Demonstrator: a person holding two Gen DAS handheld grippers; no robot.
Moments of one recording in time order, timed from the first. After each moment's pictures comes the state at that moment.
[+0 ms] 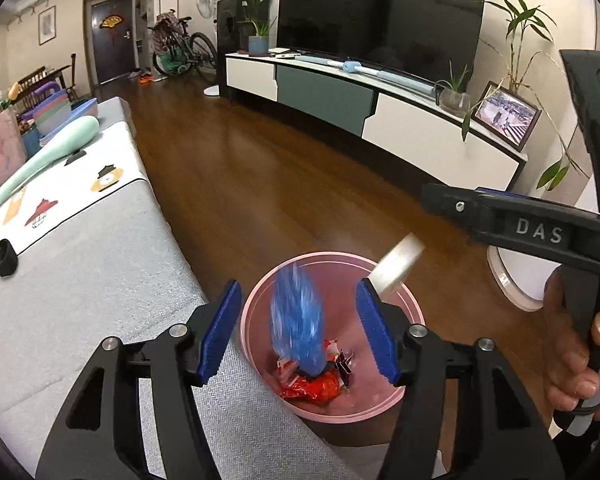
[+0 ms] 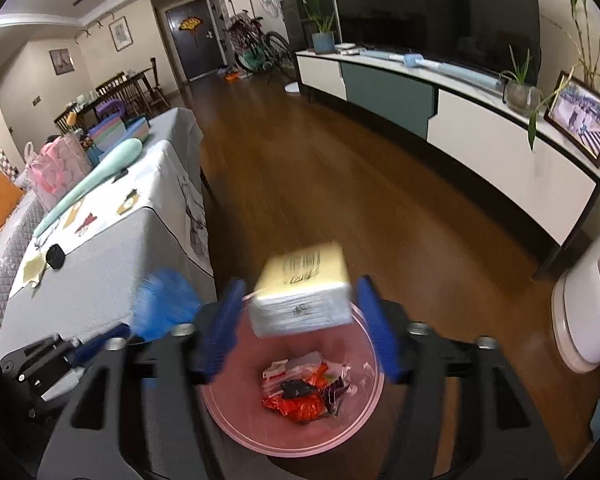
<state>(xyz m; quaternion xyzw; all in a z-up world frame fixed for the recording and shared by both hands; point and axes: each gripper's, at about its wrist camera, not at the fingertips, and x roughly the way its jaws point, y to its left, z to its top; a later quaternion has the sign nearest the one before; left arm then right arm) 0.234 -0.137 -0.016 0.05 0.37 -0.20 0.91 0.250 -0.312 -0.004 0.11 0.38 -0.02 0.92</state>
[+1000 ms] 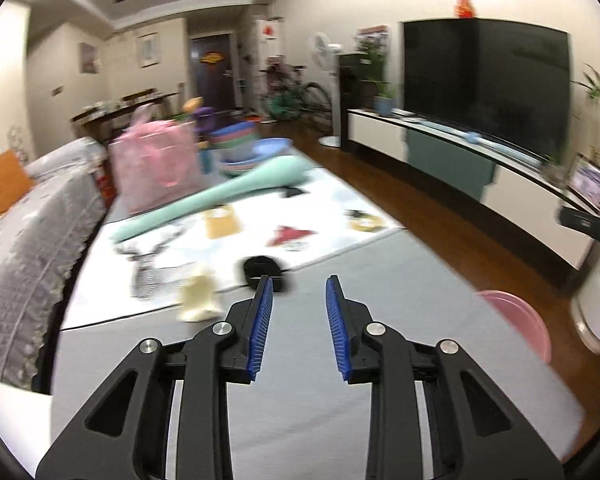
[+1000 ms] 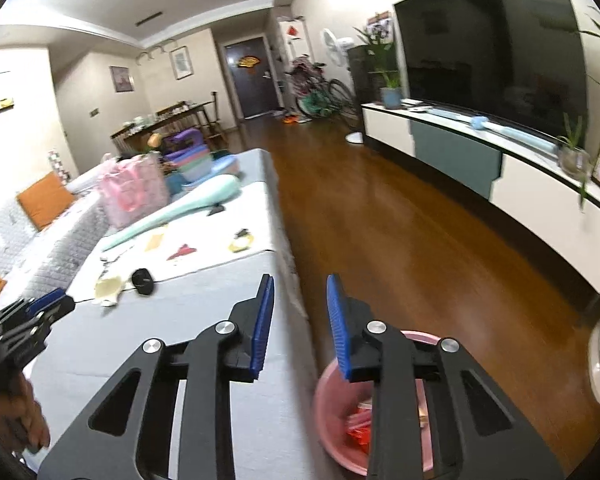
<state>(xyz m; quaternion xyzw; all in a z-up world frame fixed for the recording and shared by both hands) 0.221 0.145 0.060 0.03 0.27 -0.02 0.96 0.230 -0.172 0.061 0.09 0.28 0.09 0.95</state>
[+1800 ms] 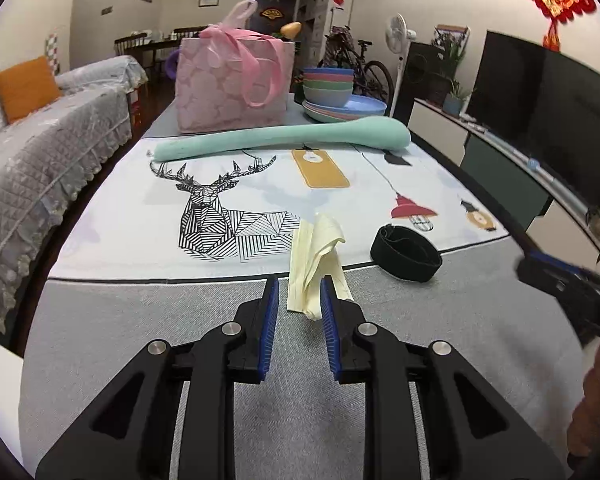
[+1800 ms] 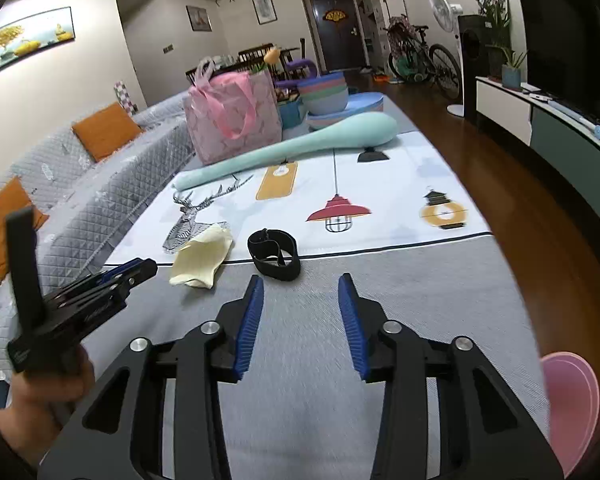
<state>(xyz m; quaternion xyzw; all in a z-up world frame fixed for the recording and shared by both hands) 0.293 0.264 -0.016 -0.07 0.33 0.02 0.94 0.325 0.061 0.005 0.04 0.35 0.22 0.91</state>
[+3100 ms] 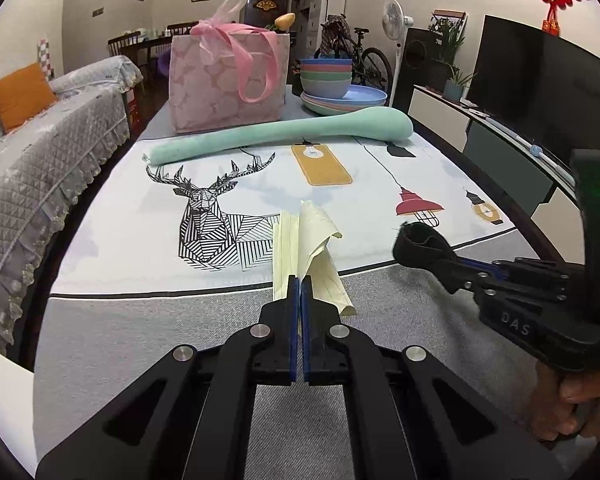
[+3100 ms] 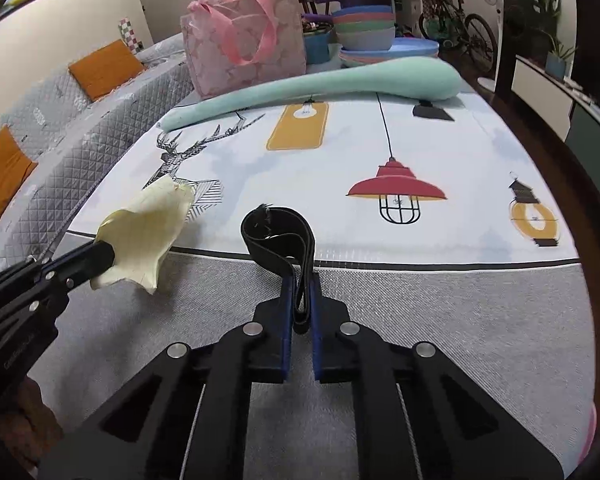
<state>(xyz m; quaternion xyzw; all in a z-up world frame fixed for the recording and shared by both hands) 0.302 0.268 -0.006 -0.05 0.35 0.02 0.93 0.388 0.127 -0.037 -0.04 0.42 0.24 0.87</state>
